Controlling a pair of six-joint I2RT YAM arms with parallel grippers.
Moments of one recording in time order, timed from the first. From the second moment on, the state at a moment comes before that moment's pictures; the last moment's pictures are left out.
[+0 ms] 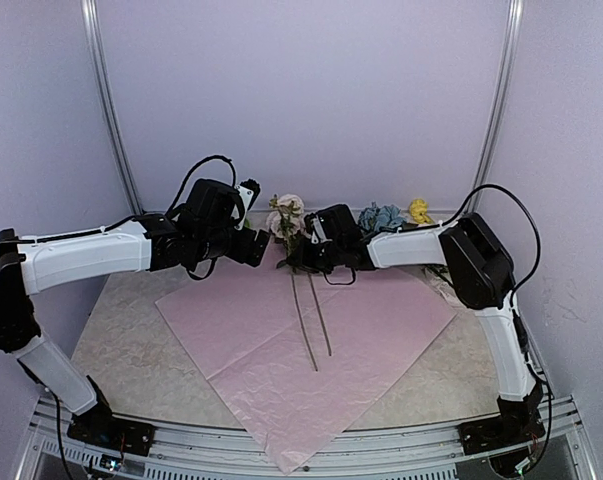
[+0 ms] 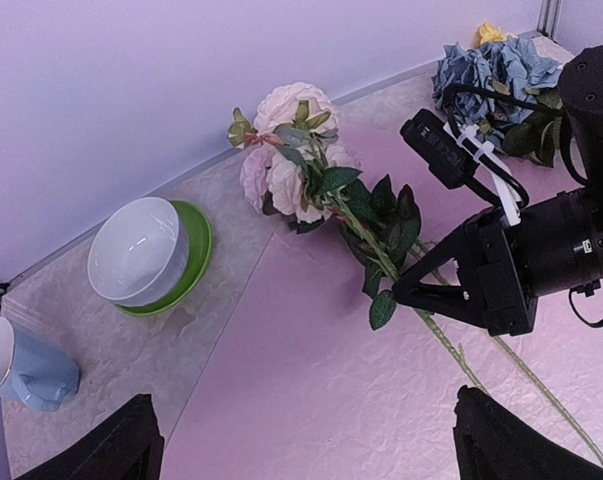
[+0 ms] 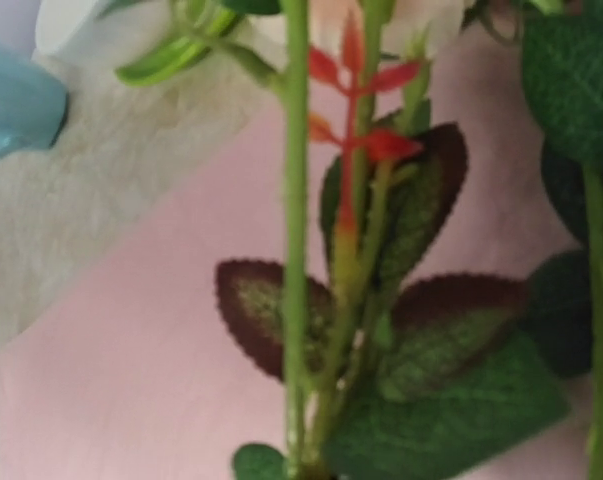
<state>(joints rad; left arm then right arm) -0.77 1.58 1.22 -0.22 -0.40 -0.02 0.71 2.32 1.68 0.06 -0.27 0.70</state>
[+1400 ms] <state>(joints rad) -0.78 1.58 1.22 -0.22 -0.40 -0.01 -0.11 2.13 1.54 -0.60 0.00 0.03</state>
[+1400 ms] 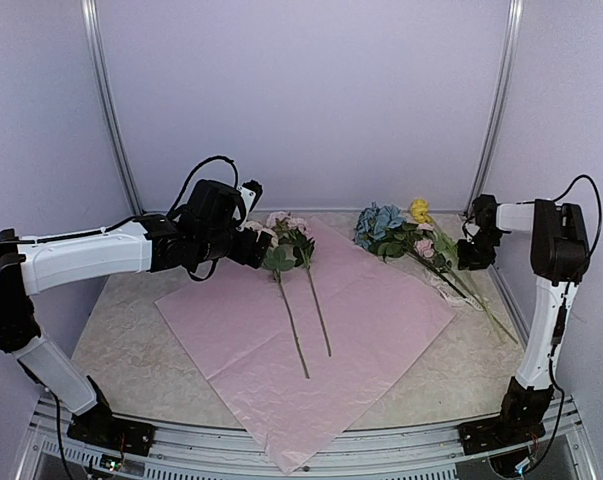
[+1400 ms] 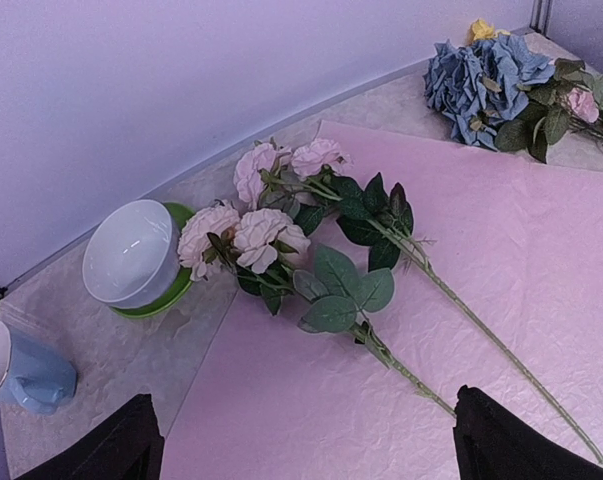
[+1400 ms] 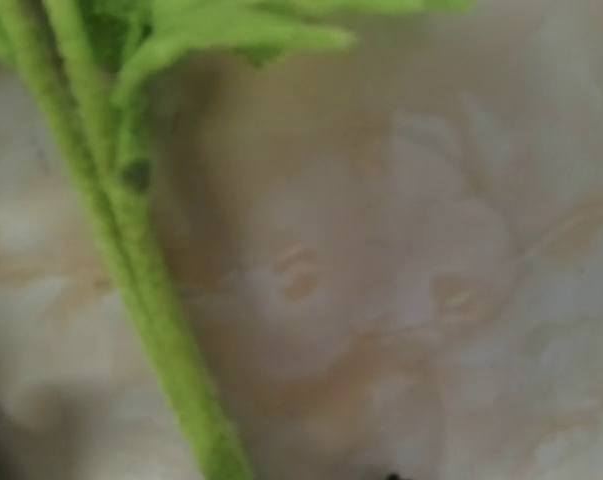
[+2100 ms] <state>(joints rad) -0.78 1.58 1.22 -0.22 -0.40 0.00 -0.09 1.99 1.43 -0.49 0.19 -0.06</state>
